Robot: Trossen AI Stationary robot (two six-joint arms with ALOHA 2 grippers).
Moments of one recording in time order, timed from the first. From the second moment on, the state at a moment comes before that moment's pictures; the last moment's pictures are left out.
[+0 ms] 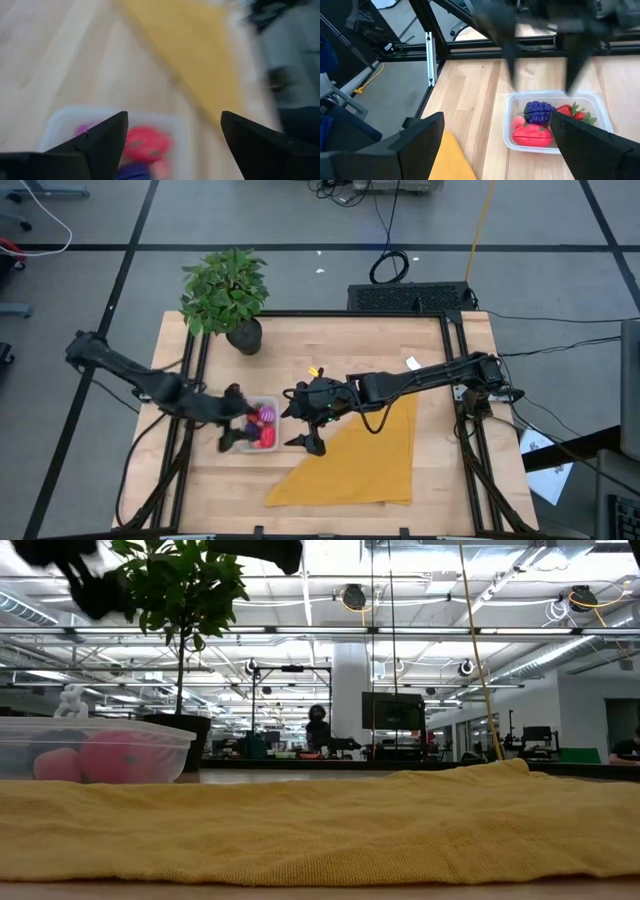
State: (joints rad) left arm -0.42 0.86 0.63 -0.48 -0.19 -0.53; right arm 0.16 1.89 1.64 -0.26 -0.15 0.17
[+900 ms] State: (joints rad) left arm -1.05 0.77 0.72 -0.52 -0.82 -0.40; right arm 0.37 1.17 0.74 0.47 -0.02 0.10
